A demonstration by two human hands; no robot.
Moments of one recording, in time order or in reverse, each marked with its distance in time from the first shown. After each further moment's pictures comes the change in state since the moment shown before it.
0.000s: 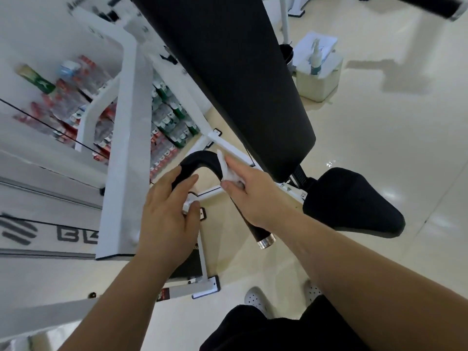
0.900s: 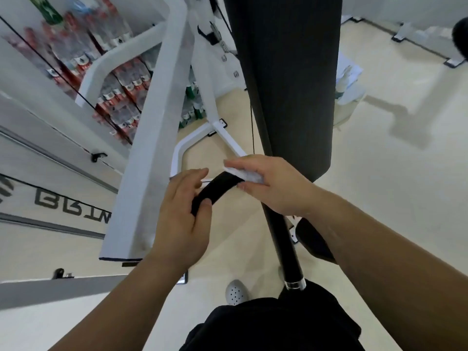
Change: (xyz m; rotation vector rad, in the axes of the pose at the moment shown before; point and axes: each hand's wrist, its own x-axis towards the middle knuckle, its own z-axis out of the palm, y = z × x) left_hand 0.022 -0.043 0.015 -0.498 0.214 -0.140; right_hand 0.093 -0.028 -0.003 -0.379 -0.409 -0.148
